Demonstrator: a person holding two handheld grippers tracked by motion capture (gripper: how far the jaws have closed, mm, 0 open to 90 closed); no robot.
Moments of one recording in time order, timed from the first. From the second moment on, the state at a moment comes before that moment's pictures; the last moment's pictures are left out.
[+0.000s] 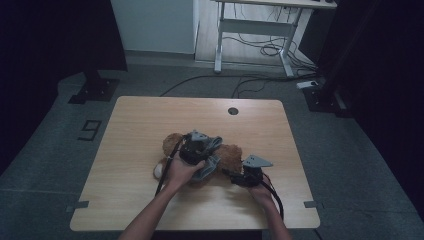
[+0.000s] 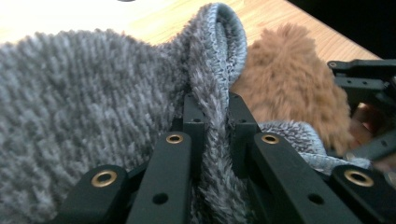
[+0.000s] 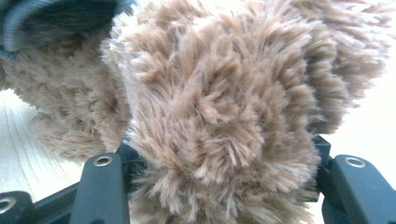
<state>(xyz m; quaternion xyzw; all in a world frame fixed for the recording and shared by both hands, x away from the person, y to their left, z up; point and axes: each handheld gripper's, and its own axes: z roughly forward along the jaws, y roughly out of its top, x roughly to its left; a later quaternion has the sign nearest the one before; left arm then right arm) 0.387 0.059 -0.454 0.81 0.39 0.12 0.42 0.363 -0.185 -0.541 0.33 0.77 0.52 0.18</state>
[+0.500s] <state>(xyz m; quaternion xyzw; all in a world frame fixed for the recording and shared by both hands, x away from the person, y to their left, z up) 0.377 0.123 -0.448 0.78 0.44 0.14 0.43 0.365 -0.186 -0.542 0.34 0.76 0.52 0.17</state>
